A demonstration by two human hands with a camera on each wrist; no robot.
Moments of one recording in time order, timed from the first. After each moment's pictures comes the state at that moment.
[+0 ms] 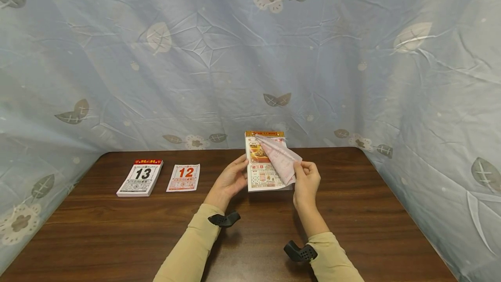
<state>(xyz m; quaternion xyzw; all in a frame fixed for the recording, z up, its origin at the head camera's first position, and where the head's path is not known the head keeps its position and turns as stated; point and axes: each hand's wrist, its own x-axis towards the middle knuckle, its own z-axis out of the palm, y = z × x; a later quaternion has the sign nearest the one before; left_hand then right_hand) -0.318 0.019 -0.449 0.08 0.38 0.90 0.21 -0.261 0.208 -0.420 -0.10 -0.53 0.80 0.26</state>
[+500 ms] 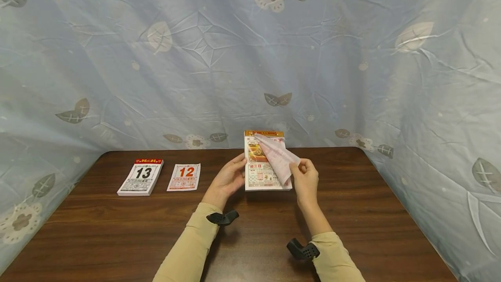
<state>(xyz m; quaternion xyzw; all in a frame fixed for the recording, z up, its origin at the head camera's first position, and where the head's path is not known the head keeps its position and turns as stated) -0.319 0.011 -0.447 0.08 0.40 0.89 0.20 -0.259 0.217 -0.418 -0.09 -0.67 0.71 0.19</state>
